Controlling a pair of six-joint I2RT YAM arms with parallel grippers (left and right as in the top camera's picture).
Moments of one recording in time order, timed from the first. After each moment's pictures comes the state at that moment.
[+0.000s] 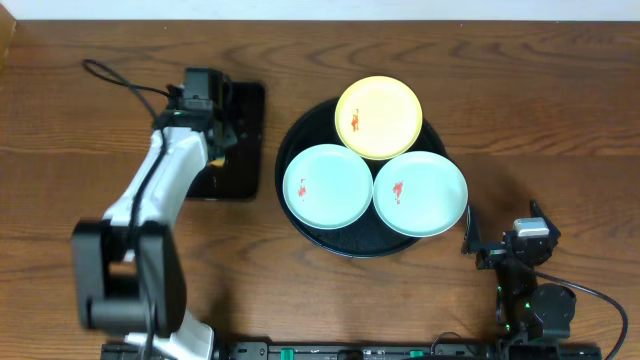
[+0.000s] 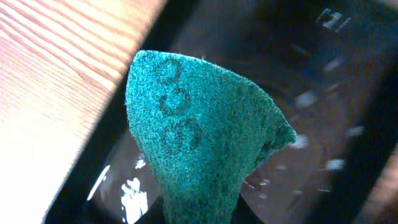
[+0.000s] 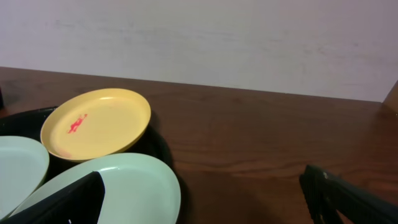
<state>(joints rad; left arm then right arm) -0.05 1.73 1.23 -0.60 -0.27 -0.47 -0.02 0.01 0.01 -0.06 -0.08 -0.08</state>
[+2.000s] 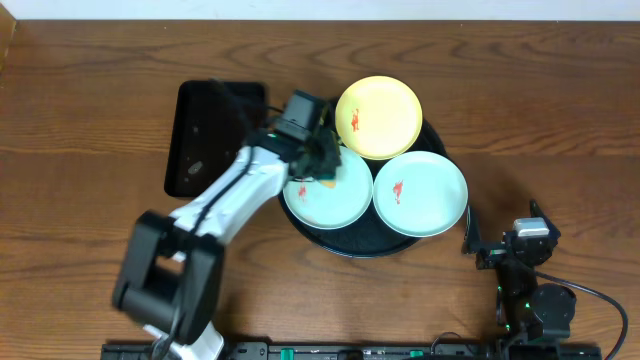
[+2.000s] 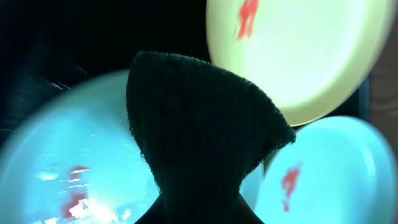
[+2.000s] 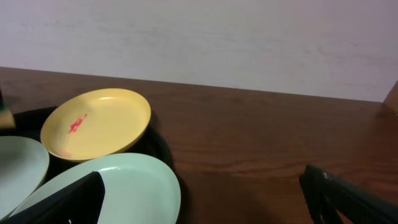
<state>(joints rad) -0.46 1.79 1.19 -0.47 0.20 -0.69 -0.02 0.01 0.01 -0.06 -0.08 -0.08</state>
